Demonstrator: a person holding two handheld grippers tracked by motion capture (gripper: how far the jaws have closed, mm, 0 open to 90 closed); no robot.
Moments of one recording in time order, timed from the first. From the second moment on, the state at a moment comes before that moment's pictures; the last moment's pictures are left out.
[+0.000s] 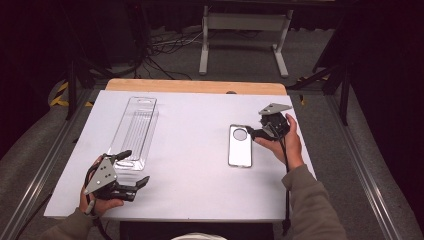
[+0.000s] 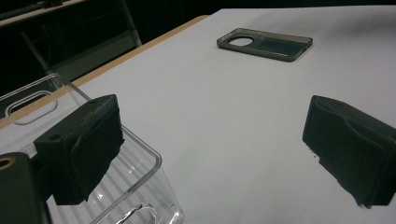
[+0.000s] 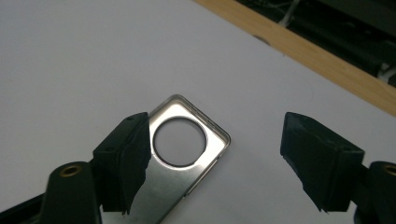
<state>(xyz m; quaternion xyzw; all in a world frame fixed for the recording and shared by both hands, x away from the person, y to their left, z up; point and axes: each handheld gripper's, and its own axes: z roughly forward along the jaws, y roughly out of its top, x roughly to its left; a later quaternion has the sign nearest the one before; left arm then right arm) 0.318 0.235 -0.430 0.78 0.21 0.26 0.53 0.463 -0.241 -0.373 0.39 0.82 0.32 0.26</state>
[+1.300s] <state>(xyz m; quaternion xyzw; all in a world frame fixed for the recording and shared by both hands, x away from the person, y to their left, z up) 0.319 0.239 -0.431 0.78 0.21 0.24 0.53 0.568 -0.226 -0.415 0.45 0.88 0.13 0.08</state>
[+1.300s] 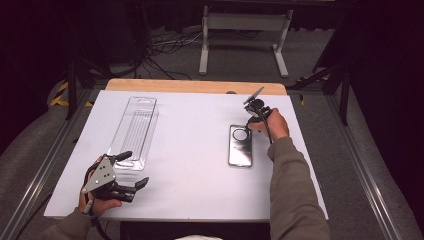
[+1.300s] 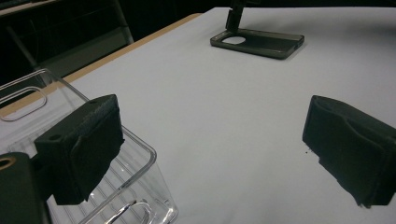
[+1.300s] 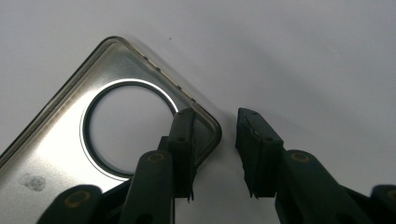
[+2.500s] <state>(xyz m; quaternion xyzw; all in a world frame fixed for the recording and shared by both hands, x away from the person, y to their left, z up) 0.319 0.235 -0.431 0.78 0.22 0.24 0.53 0.515 -0.216 -0.389 0.31 0.90 0.17 0.26</state>
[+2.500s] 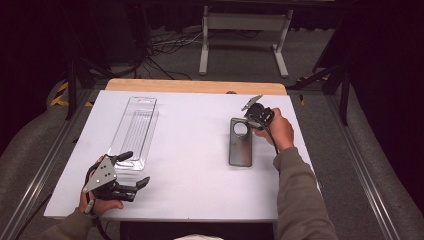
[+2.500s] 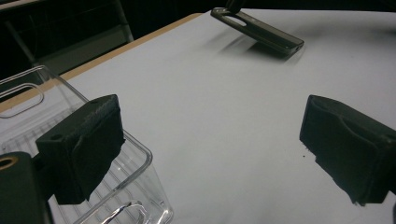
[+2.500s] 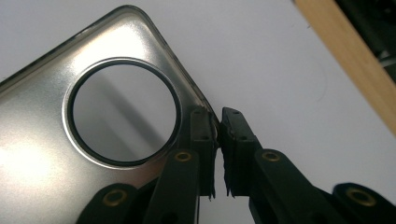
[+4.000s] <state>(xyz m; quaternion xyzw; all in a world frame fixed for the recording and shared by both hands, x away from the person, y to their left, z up) 0.318 0.233 -0.430 0.78 0.23 0.25 0.52 0.394 -0.186 -0.345 0.19 0.80 0.32 0.46</state>
